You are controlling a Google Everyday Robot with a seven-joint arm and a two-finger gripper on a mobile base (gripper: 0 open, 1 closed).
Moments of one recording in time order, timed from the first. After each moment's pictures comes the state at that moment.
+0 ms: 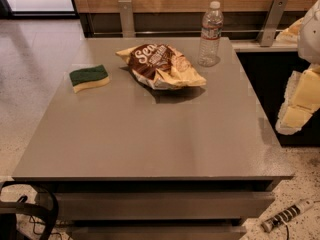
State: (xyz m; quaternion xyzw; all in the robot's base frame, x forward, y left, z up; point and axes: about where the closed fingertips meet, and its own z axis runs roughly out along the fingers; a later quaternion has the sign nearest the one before) arm 0.438 -0.214 0.986 -0.60 0.78 -0.05 0.17
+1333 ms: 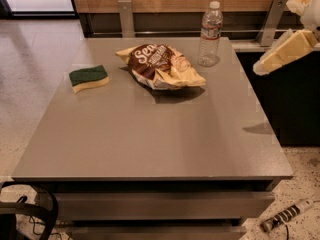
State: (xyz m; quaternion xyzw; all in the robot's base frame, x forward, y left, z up) arm 0.568 -0.244 1.003 -0.48 0.77 0.03 0.42
